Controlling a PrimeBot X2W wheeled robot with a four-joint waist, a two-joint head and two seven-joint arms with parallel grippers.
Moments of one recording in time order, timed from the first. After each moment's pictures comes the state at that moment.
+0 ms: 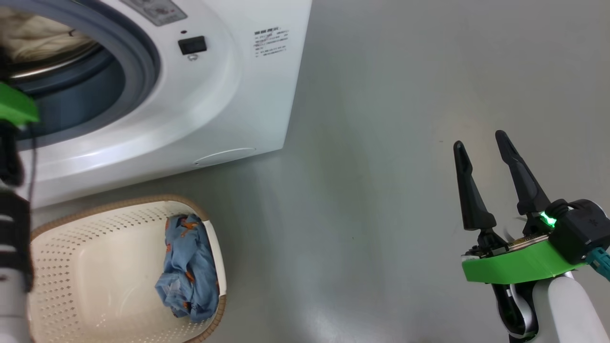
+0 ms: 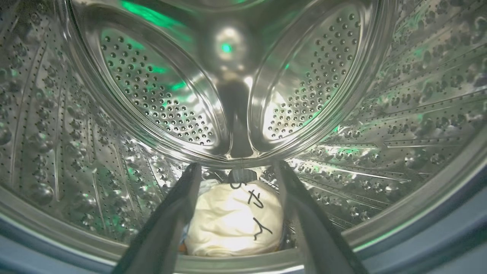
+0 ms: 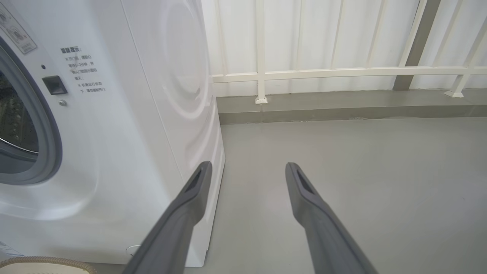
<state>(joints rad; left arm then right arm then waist) -0.98 0.27 0.04 0.77 -0.35 -0.13 -0.26 -0.22 -0.09 0.10 -0.01 0.23 0.12 -0.26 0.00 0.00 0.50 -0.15</state>
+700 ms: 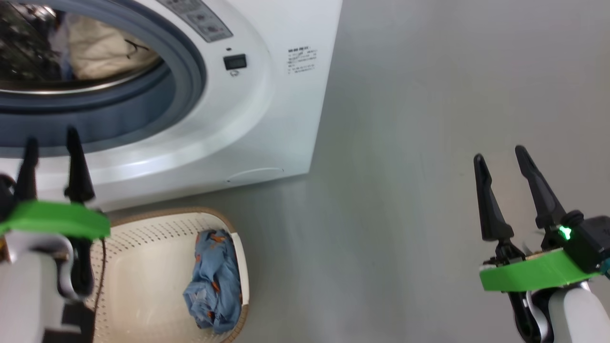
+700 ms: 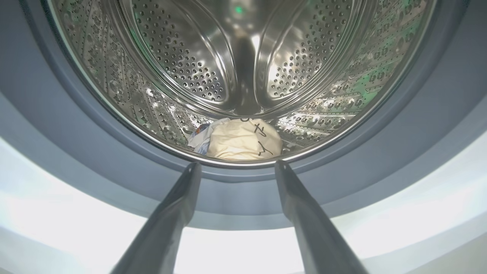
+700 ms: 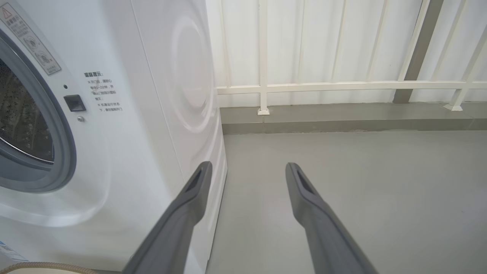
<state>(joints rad) -0.55 0.16 0.07 0.51 -0.37 -0.13 -0.26 -0.18 -0.11 0.04 0.00 0.23 0.12 -0.26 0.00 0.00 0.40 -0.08</state>
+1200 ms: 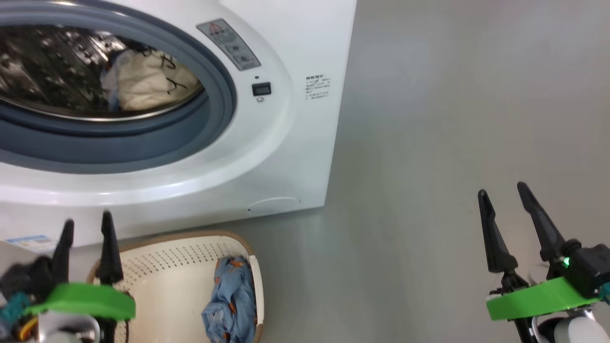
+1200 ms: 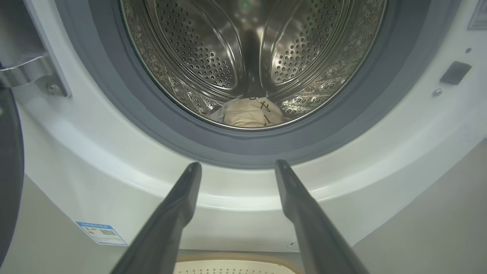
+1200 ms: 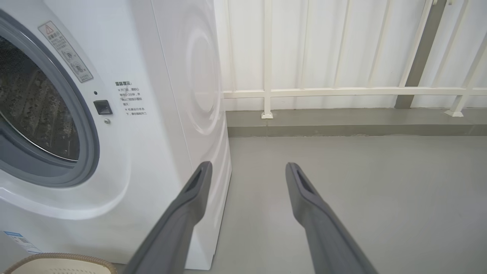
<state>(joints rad) -0.22 0.12 0.07 0.35 -0.33 -0.13 -0.26 -0.08 -0.14 0.03 0.03 0.23 0.12 -0.26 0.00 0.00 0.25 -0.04</state>
